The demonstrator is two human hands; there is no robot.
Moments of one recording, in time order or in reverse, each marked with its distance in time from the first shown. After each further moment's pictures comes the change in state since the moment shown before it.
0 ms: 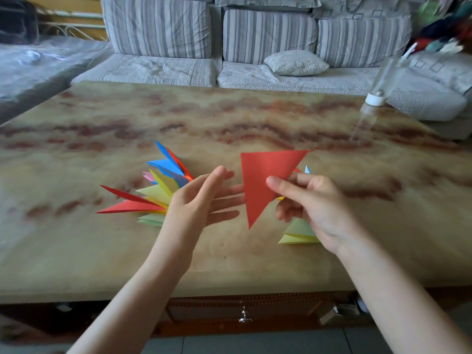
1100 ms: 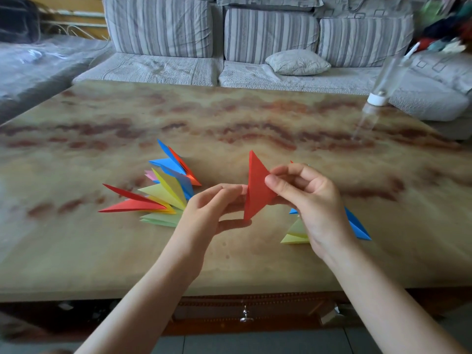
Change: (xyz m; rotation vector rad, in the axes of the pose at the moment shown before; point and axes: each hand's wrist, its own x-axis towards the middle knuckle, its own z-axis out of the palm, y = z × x) left_hand -0.001 -0.009 0.005 -0.034 -0.088 -0.040; right_hand -0.004 0.007 0.015 0.109 0.116 -0.188
